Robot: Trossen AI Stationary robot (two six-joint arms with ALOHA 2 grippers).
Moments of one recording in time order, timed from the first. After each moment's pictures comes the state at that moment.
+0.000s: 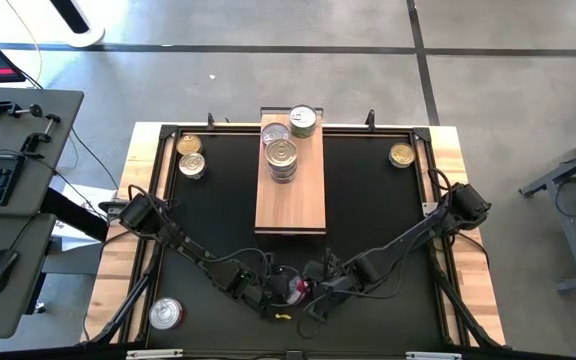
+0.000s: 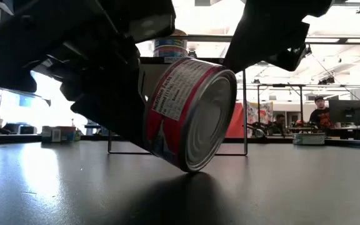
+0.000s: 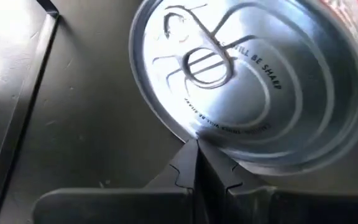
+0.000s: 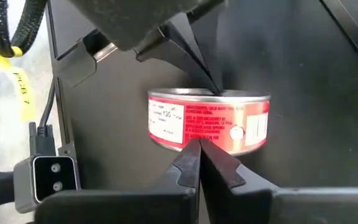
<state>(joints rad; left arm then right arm) -0.56 2.03 1.21 -0.18 -0.45 -0.46 0.55 1.87 1.30 -0.38 0.24 0.88</state>
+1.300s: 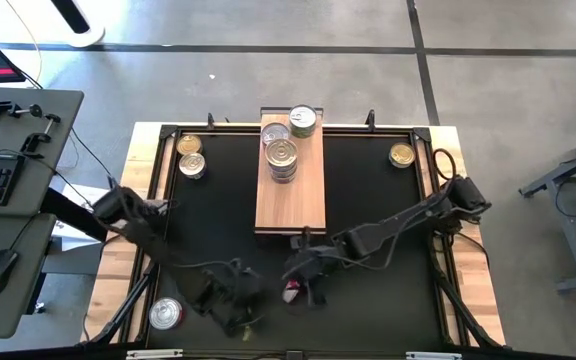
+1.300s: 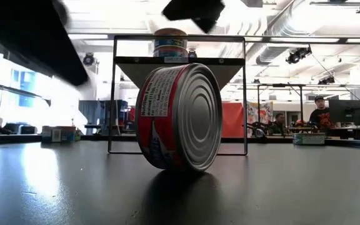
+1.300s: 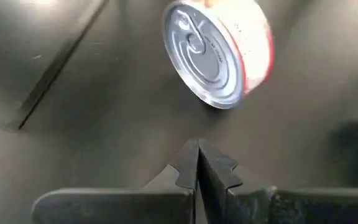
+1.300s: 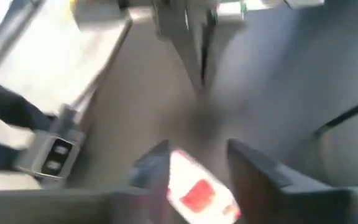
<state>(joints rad) -0.73 1.85 1.21 -0.48 -0.57 -0.98 0.40 1.84 1.43 -0.34 -0.01 0.18</state>
